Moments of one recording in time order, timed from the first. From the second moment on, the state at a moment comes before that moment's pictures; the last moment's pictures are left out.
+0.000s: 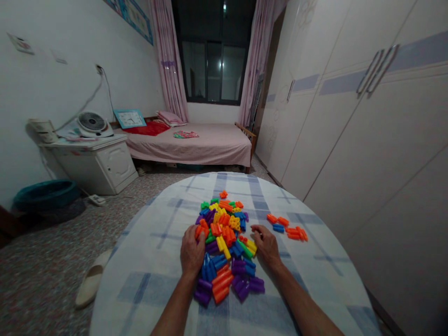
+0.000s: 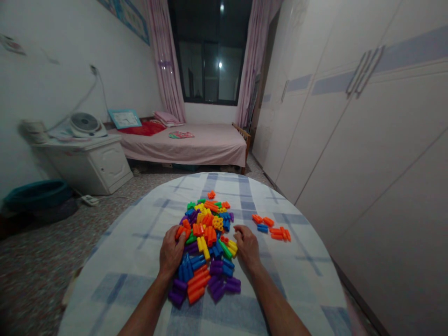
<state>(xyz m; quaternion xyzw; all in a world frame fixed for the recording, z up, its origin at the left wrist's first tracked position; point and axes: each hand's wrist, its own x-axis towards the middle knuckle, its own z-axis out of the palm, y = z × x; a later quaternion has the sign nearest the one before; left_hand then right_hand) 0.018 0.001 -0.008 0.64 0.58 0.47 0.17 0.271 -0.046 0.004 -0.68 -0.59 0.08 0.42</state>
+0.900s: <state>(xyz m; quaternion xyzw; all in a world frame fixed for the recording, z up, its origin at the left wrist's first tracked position) 0.023 0.001 -0.010 0.62 0.59 0.48 0.21 0.288 -0.047 -0.001 -0.63 -0.66 0.04 0.40</state>
